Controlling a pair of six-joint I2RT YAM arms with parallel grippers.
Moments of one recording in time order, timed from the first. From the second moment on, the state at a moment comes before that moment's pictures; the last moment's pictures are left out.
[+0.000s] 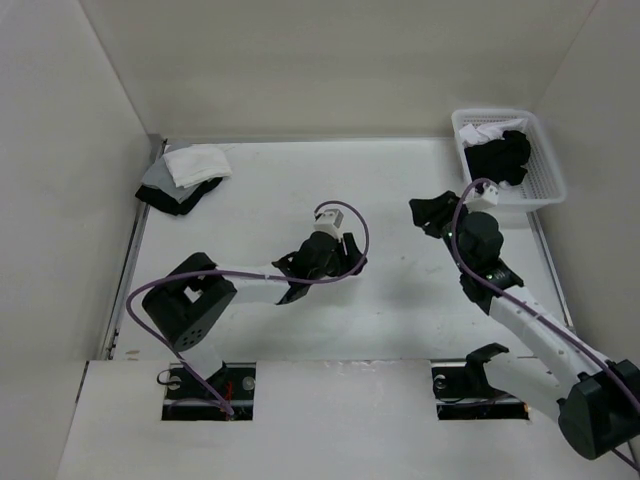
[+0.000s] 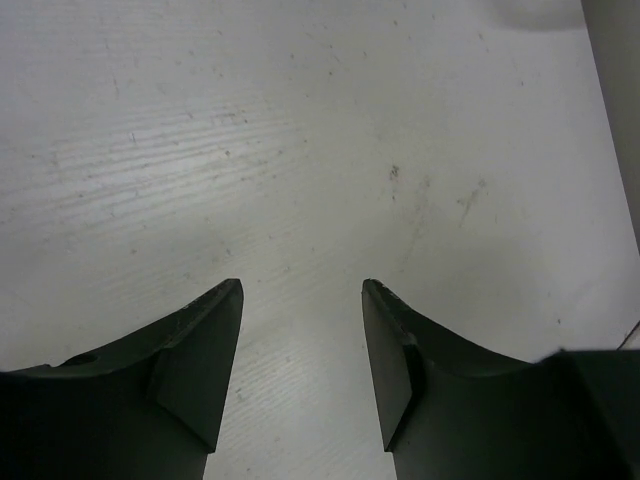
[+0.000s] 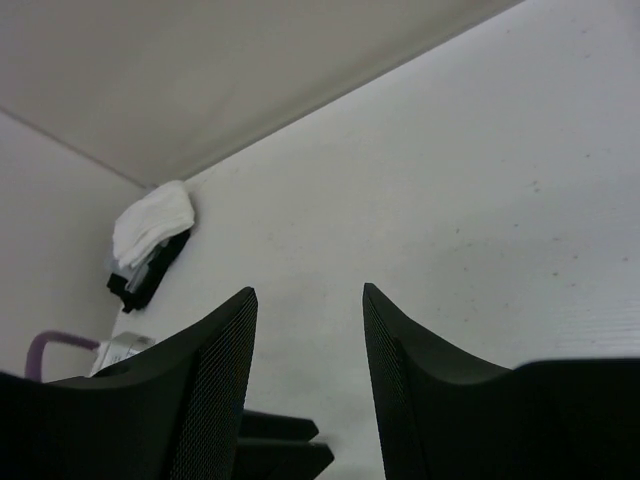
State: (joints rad) left arm -0.85 1.66 0.73 0.47 -0.11 -0.73; right arm 0.39 0.95 0.59 0.27 0.16 0.69
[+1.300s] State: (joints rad) left arm -0.76 1.53 0.55 0.72 -0.06 -0.72; right arm -0.34 2.48 2.12 -0.14 0.16 0.62
